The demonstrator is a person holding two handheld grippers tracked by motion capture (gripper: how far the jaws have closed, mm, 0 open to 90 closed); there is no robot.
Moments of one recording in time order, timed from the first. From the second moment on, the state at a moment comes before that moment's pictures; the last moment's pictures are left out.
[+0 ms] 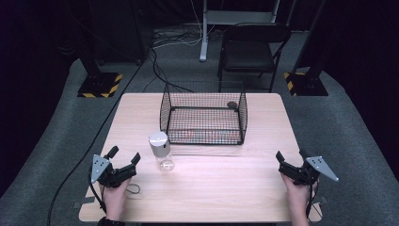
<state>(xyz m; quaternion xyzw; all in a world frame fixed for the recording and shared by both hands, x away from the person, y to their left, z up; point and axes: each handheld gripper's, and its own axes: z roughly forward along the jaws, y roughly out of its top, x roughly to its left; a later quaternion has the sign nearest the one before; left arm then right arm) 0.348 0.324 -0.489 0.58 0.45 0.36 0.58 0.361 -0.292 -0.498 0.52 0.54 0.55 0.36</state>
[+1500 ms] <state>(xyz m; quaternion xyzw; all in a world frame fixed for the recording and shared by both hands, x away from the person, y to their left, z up) 0.363 0.280 -0.428 0.67 0.31 0.27 0.62 0.361 -0.288 -0.496 0.51 0.55 0.56 0.36</state>
